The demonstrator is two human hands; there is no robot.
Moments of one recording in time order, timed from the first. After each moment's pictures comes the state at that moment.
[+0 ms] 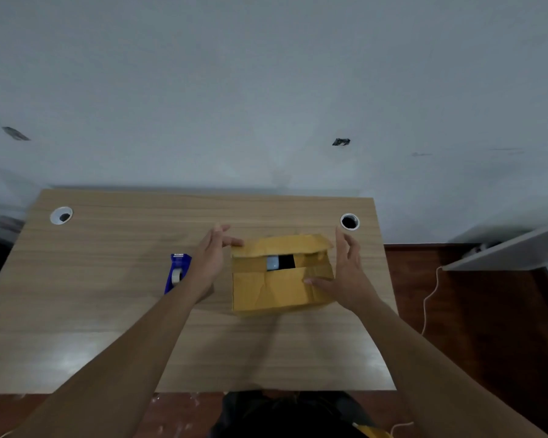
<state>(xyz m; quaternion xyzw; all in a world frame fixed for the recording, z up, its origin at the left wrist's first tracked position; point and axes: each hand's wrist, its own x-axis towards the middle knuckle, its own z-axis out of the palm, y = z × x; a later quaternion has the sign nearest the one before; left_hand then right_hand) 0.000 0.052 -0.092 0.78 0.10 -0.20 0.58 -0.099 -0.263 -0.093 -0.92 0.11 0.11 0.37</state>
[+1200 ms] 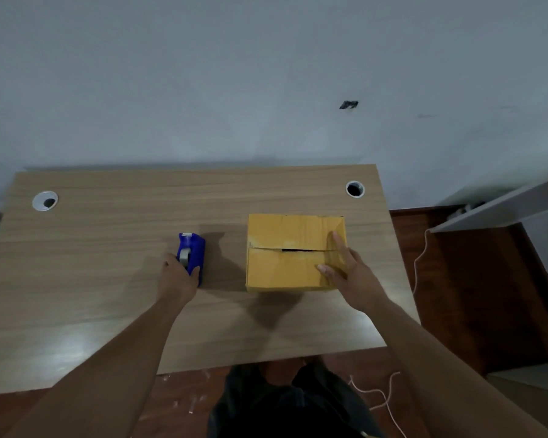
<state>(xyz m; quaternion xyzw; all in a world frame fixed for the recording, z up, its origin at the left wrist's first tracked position) -0.034 0.192 -0.212 0.92 0.16 -0.20 0.29 -0.158 -0.212 -0.118 -0.90 0.16 0.17 0.37</state>
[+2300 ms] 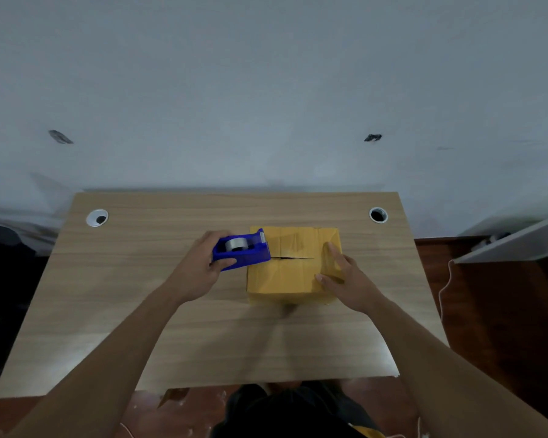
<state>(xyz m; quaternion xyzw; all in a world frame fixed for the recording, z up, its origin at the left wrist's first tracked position) -0.004 0.224 -0.069 0.88 -0.20 -0.15 0.42 -0.113 -0.153 -0.108 -0.88 0.14 0.20 0.41</state>
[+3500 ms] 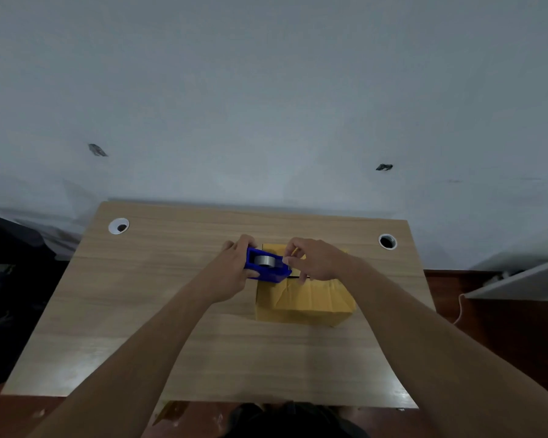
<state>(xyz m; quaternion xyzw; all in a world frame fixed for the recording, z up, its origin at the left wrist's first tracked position) -0.001 0.190 -0.040 0.92 -0.21 -0.17 0.30 -0.011 -0.065 0.002 -0.90 -0.03 0.30 0.32</state>
